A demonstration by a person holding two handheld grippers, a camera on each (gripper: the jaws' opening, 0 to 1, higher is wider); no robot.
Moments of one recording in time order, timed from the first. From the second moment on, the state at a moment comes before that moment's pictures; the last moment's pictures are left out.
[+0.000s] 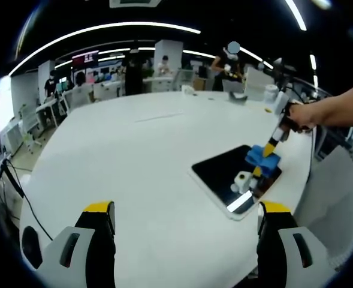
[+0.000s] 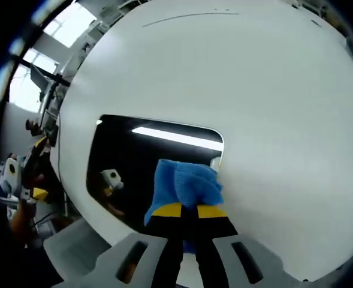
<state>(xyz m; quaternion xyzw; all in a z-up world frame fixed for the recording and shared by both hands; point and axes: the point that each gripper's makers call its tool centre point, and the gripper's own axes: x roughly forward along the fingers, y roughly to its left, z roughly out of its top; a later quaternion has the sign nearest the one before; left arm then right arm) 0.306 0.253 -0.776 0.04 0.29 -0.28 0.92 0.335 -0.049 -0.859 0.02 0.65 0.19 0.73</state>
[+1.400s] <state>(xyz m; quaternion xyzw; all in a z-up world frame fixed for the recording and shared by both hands) 0.304 0.251 -0.776 0.04 0.29 -0.29 0.91 0.334 -0.055 -0.859 -0.02 0.64 0.17 0.75</state>
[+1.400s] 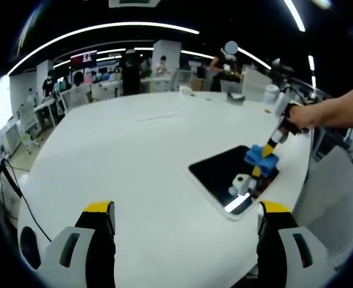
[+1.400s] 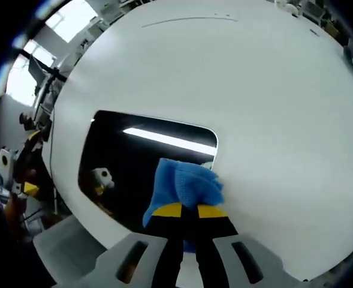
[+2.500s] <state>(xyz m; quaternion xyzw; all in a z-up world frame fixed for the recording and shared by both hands) 0.293 0.252 -0.779 0.03 0.29 -0.29 0.91 0.313 -0.055 -0.859 -0.02 0.63 0.16 0.76</state>
